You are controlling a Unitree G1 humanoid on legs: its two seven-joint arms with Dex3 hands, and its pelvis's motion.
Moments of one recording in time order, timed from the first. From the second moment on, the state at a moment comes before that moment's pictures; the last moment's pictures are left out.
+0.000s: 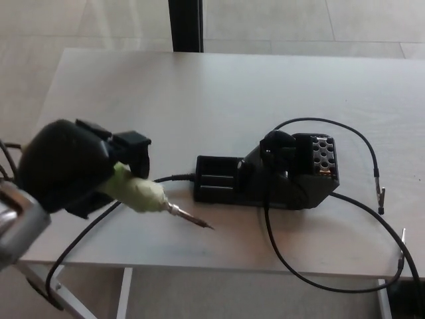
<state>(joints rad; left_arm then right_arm) -0.26 0.73 -0.35 0.25 0.72 -0.47 0.18 -0.14 -0.80 -0.41 1.25 0.16 -0.08 0.23</state>
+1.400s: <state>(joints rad) -0.19 0.69 -0.42 0.20 0.87 -0.14 0.00 -0.13 -0.80 -0.41 1.24 0.16 -0.07 0.23</state>
